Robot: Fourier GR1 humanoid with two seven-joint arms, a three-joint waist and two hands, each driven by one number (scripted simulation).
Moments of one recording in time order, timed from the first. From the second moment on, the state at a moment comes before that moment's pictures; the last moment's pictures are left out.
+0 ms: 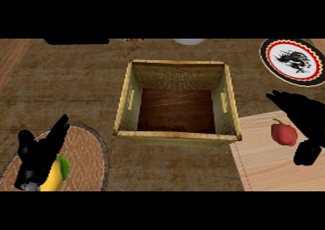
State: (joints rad) left arm 0.08 0.34 -0.08 -1.49 0.18 0.09 0.24; right arm -0.25 -0.76 0.31 -1.61 0.70 0.46 0.32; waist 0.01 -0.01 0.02
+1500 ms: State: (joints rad) left arm 0.09 0.30 -0.03 -1.50 0.14 0.05 0.25; right arm -0.28 -0.68 0.37 -1.32 0.95 0.30 0.13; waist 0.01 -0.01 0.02
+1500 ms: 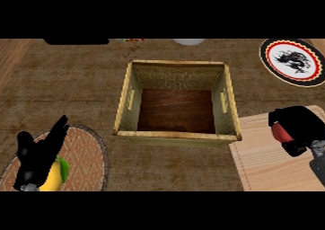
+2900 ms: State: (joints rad) left arm 0.06 0.28 -0.06 -1.50 0.12 0.03 0.32; right arm -0.52 -0.01 0.80 -1.85 1.00 -0.07 1.07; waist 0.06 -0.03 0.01
